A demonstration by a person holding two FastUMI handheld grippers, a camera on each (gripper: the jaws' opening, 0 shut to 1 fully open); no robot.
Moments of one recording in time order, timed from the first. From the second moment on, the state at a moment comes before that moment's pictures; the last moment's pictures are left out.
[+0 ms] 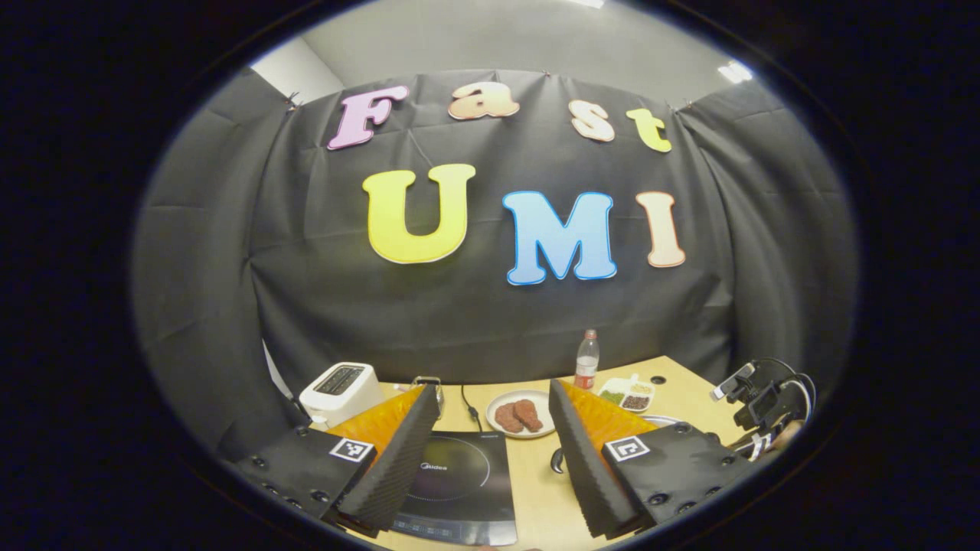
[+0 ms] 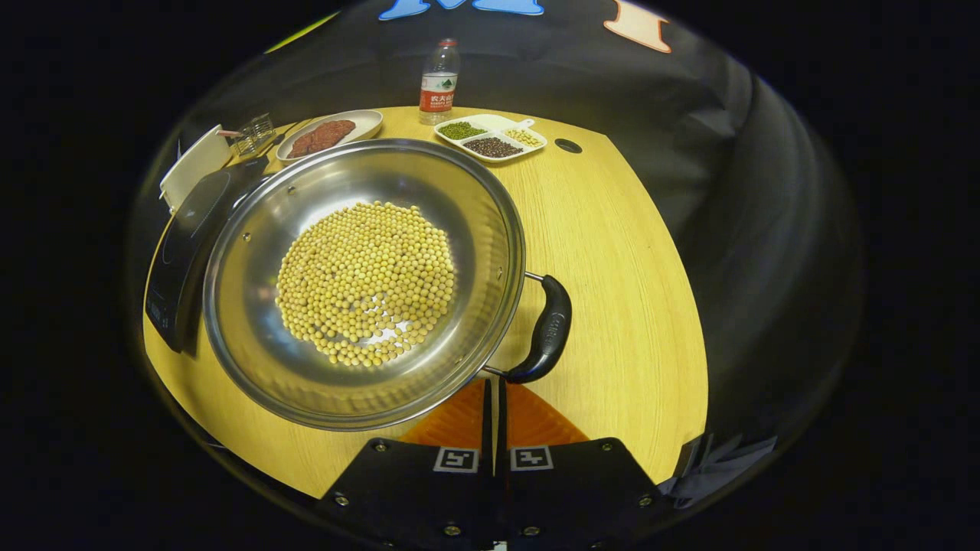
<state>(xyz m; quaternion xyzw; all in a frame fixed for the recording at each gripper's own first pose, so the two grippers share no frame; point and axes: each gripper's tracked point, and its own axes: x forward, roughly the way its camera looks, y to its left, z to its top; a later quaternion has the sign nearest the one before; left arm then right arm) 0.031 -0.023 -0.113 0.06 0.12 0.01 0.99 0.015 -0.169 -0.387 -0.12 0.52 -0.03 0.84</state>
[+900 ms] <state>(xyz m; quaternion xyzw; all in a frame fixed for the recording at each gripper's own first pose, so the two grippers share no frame) 0.057 -0.033 -0.128 0.06 0.14 0.01 0.99 0.079 -0.206 -0.385 -0.15 0.52 -0.05 0.84</state>
